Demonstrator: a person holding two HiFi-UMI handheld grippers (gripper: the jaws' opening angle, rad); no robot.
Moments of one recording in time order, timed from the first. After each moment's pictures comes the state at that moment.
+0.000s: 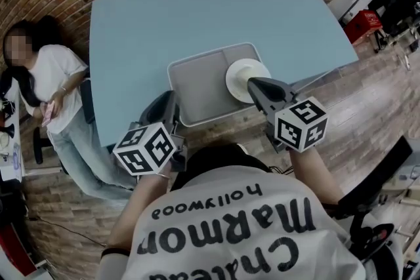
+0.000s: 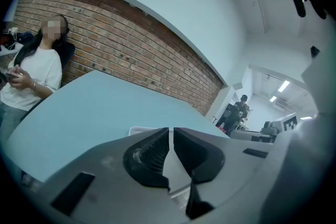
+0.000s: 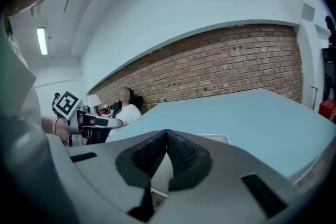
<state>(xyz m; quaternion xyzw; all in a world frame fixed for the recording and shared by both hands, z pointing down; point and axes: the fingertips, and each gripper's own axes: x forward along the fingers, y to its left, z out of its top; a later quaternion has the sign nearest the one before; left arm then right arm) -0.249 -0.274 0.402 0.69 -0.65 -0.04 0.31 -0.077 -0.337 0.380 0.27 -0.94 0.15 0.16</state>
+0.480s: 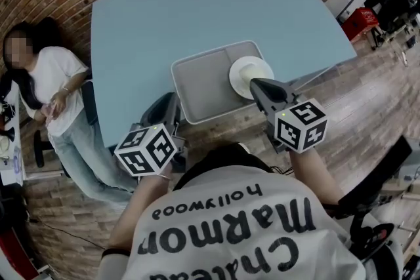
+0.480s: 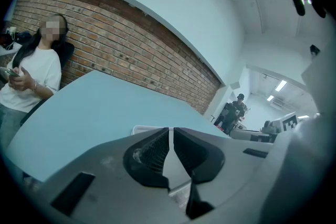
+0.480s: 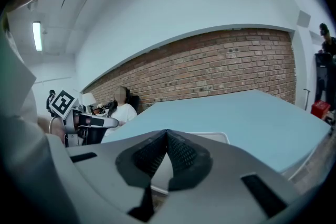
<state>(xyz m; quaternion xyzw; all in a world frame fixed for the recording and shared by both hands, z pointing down) -0.259 -0.258 0.404 0.70 -0.64 -0.04 0.31 -0.081 -0.322 0.381 0.30 -0.93 0.14 0.17</state>
